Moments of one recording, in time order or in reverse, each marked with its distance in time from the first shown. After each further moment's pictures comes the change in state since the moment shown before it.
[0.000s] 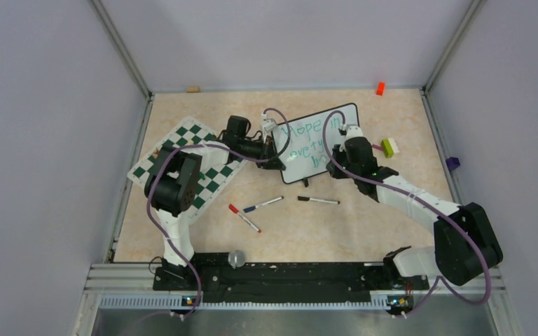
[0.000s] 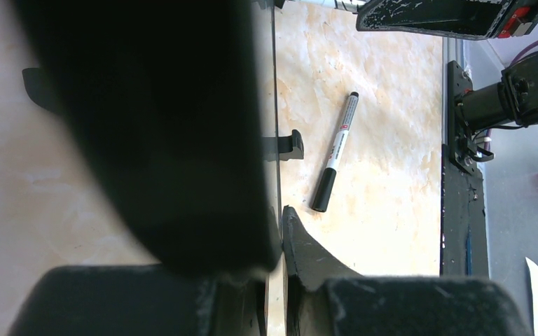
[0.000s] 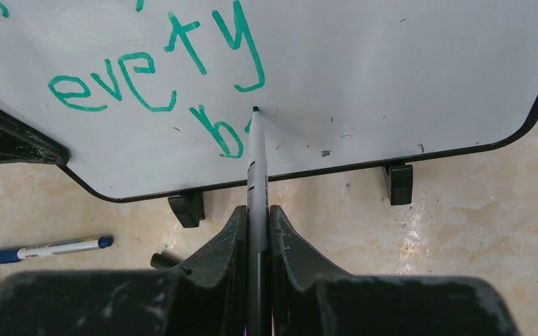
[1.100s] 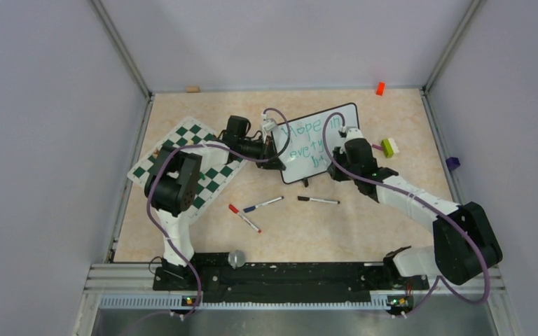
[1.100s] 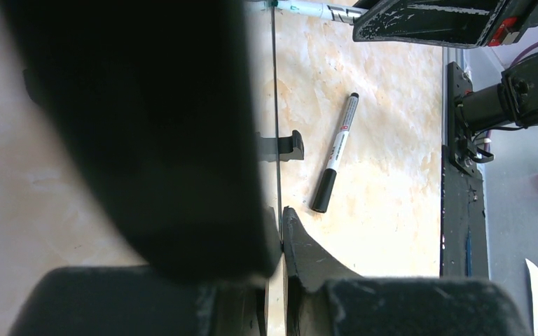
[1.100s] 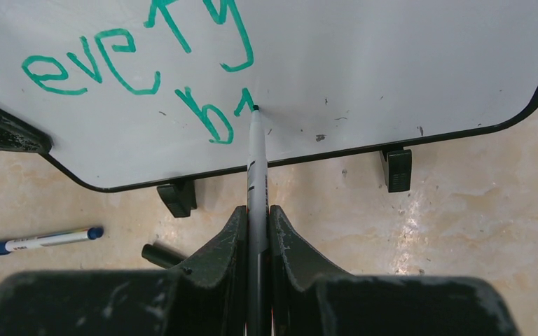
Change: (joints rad) left arm 0.000 0.000 0.000 -0.002 -0.001 0.000; right arm -0.004 0.003 -0.016 -0.016 -0.008 0.001
